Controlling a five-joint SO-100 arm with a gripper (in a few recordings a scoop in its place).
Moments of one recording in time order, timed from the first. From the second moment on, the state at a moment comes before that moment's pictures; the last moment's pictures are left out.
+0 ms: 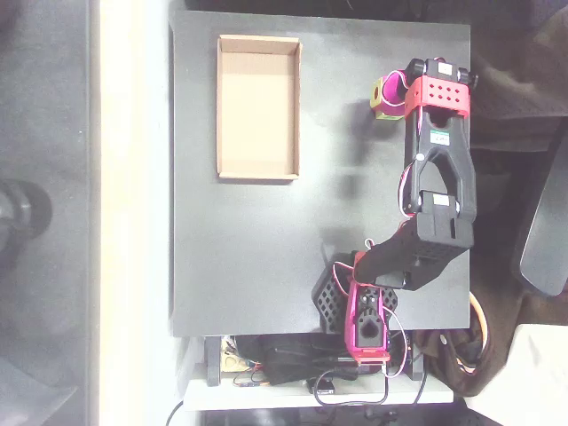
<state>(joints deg) 6.7 69.6 87.9 68.3 85.3</state>
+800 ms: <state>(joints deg) 4.3 110.0 87.9 68.3 85.7</state>
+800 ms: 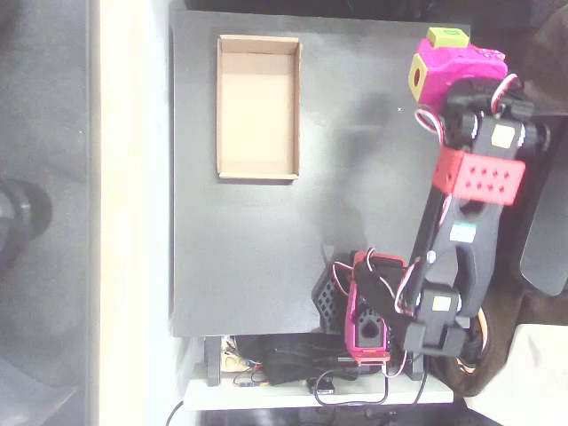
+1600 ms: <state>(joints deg) -29.8 116.5 88.4 68.3 85.3</state>
